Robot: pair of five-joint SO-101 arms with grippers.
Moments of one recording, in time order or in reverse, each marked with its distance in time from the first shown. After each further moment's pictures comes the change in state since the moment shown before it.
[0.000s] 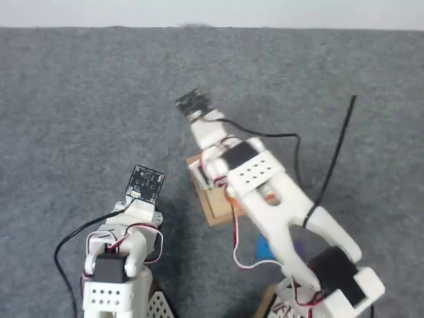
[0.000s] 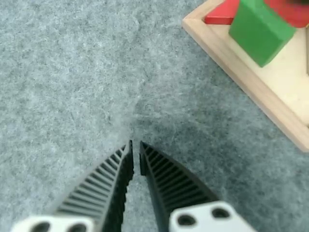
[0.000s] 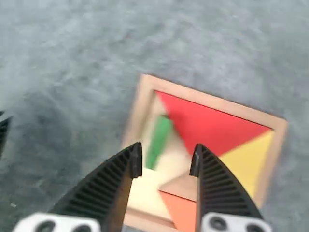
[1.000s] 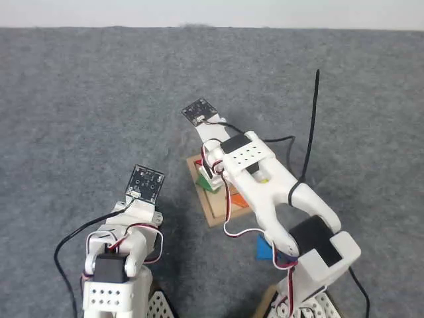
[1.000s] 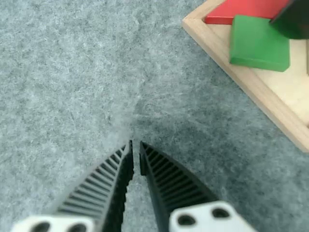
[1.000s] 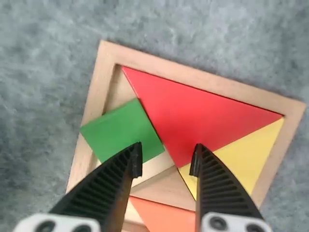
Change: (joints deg) left arm 0.0 0.0 0.0 0.0 0.0; right arm 5.8 15.6 -4.5 0.0 3.6
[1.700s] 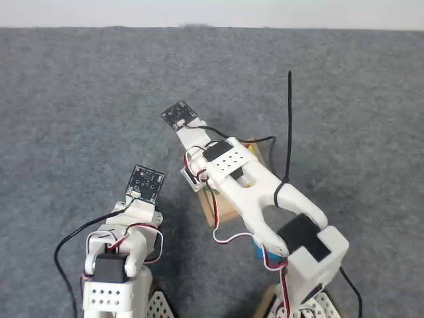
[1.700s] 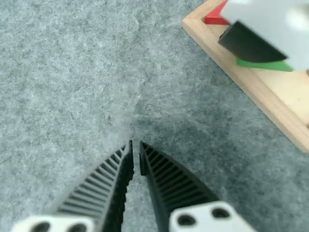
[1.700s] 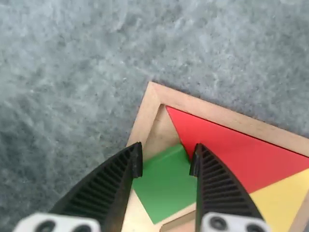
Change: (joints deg) left arm 0.0 0.0 0.0 0.0 0.0; right arm -5.9 4.1 -2.1 -6.8 -2.5
